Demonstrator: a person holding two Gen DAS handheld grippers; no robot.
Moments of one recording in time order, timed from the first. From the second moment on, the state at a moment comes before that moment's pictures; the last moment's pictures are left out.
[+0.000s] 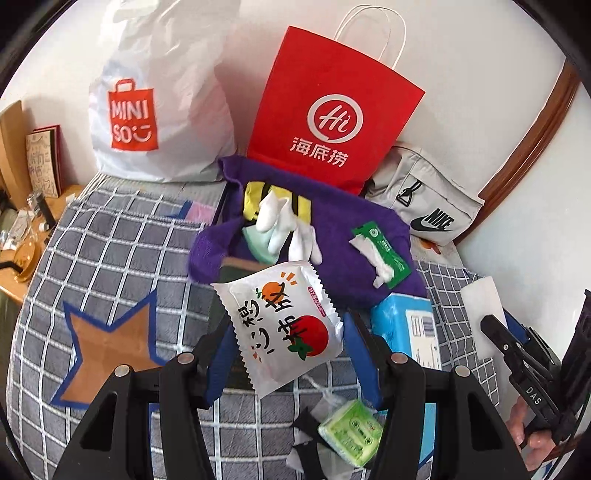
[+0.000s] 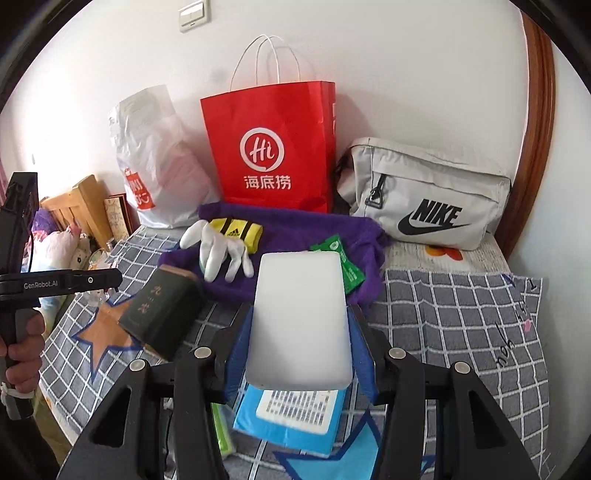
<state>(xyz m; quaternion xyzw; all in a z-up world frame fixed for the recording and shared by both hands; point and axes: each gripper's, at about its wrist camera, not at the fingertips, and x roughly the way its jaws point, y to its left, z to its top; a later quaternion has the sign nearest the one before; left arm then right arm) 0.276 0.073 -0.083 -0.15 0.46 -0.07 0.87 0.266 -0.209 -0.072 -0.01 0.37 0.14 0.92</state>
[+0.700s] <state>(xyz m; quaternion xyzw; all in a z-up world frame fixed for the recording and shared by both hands) 0.381 0.043 -0.086 -0.15 0.48 -0.10 0.86 0.384 -0.195 -0.074 -0.01 0.36 0.15 0.92</state>
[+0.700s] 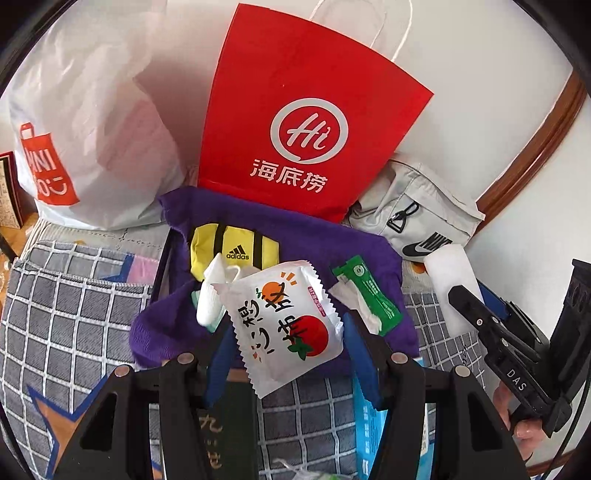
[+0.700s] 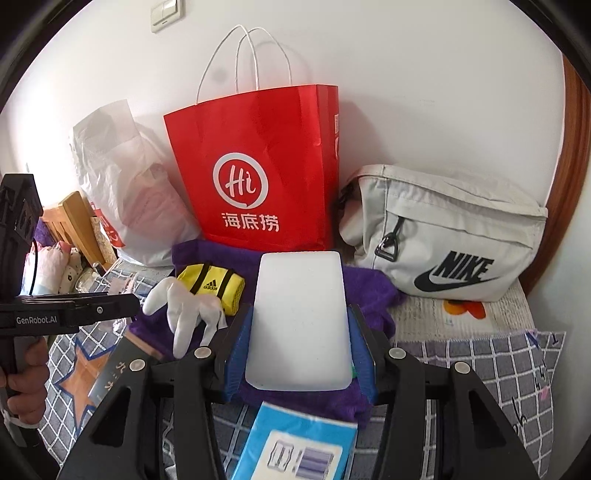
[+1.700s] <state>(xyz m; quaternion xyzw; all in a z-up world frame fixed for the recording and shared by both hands) 0.481 0.029 -0.161 -0.11 0.55 -0.08 0.83 0.467 -0.198 -0.168 -0.01 0.46 0.14 0.88</state>
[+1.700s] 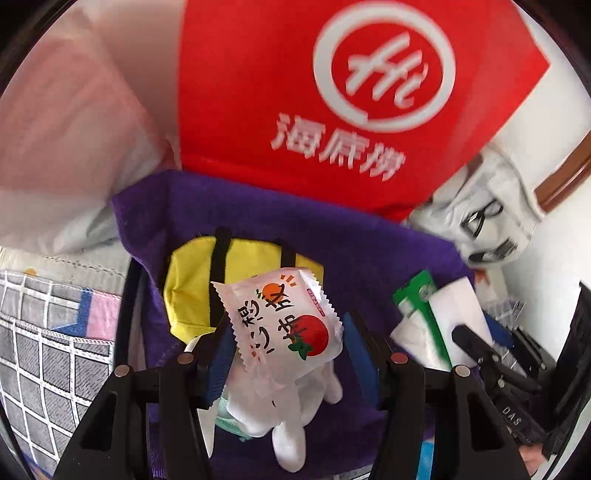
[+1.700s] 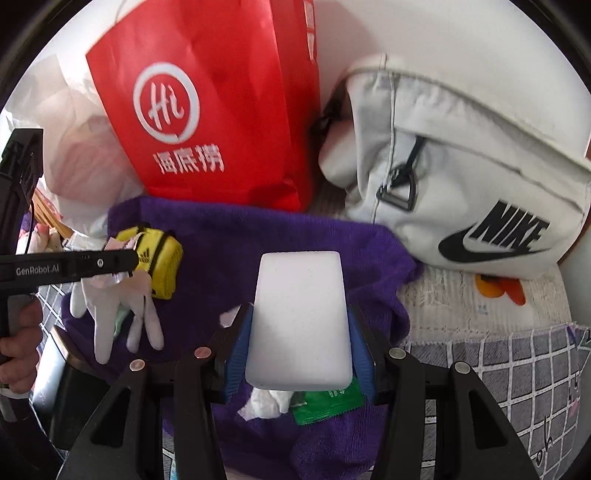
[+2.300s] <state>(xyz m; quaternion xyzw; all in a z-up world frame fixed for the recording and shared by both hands) 0.481 0.021 -0.157 -0.13 0.54 -0.09 0.83 0.472 -0.202 -0.179 0.02 0.49 0.16 0.86</state>
